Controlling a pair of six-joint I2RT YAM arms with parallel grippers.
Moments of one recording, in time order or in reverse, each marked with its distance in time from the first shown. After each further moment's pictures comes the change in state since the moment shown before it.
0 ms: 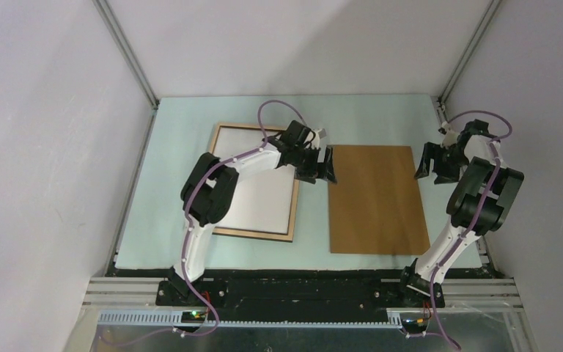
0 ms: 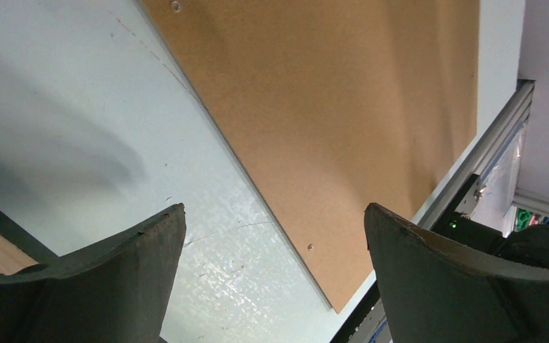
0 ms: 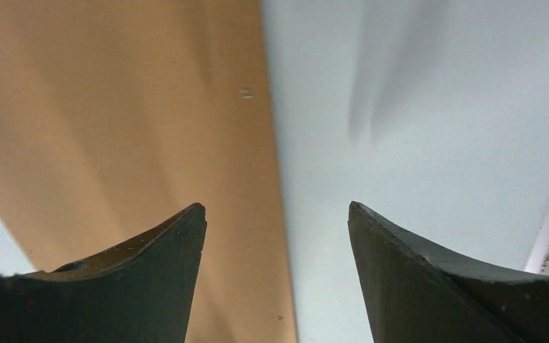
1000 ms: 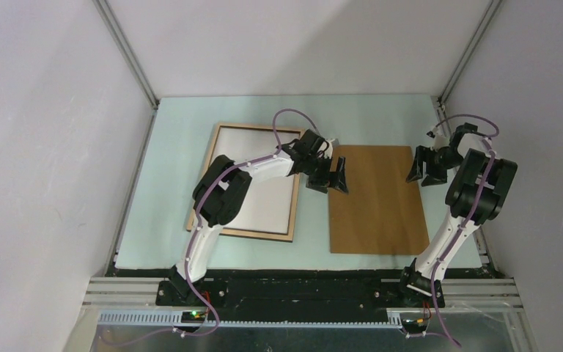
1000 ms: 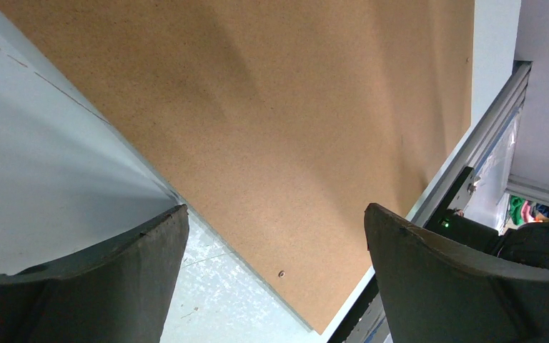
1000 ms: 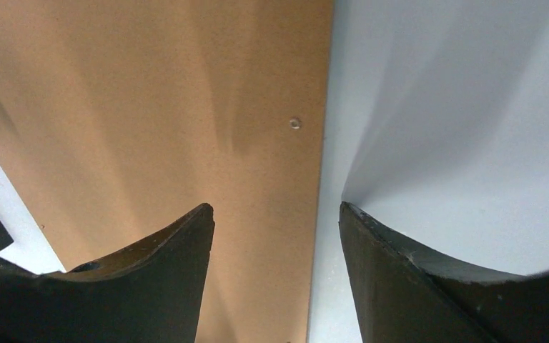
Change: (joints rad) left arm -0.082 0.087 0.034 0.045 0.008 -0.053; right arm 0.011 0.148 0.043 -0.029 -0.089 -0.080
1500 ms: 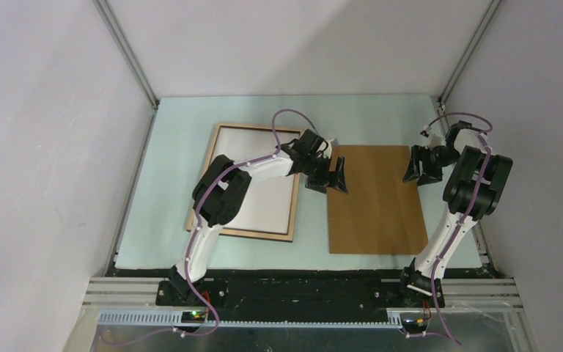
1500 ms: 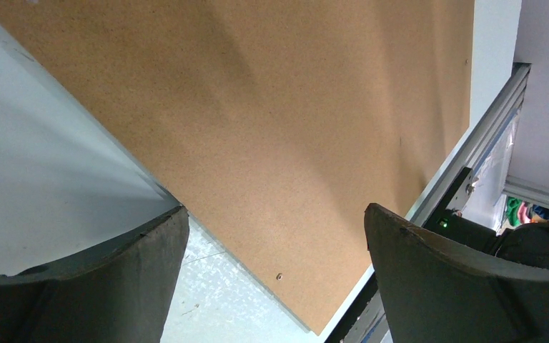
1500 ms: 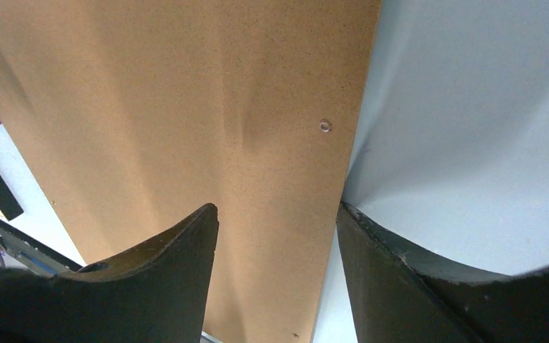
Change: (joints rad) left arm 0.001 0.000 -0.003 0.000 0.002 -0.009; right arm 0.043 0.048 0.073 -0.111 -0.022 -0.040
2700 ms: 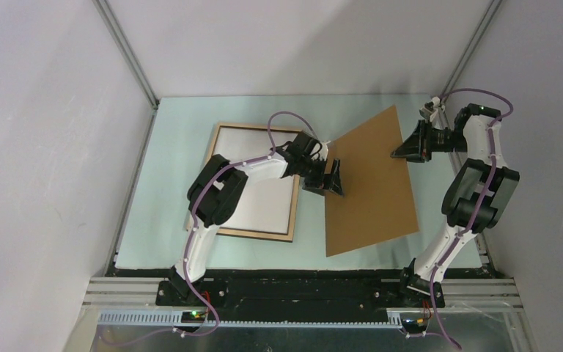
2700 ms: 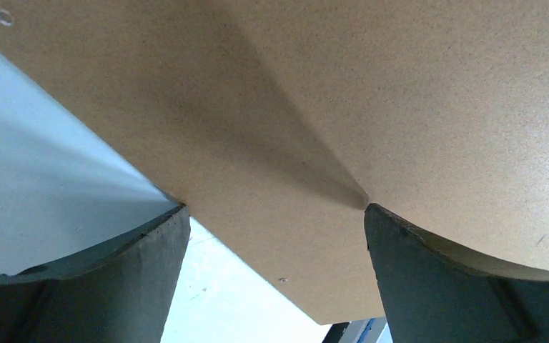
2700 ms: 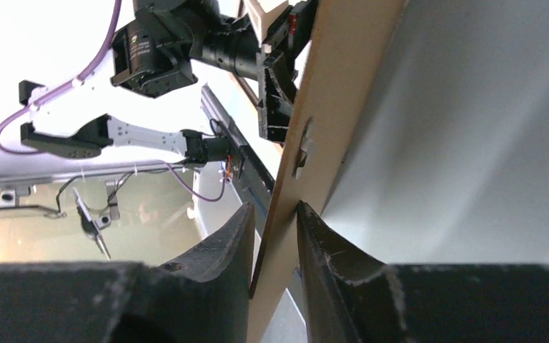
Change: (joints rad) left arm 0.026 -0.038 -0.093 0.064 0.082 0.047; right arm 0.027 -0.167 0.154 -0.565 -0.710 -0.211
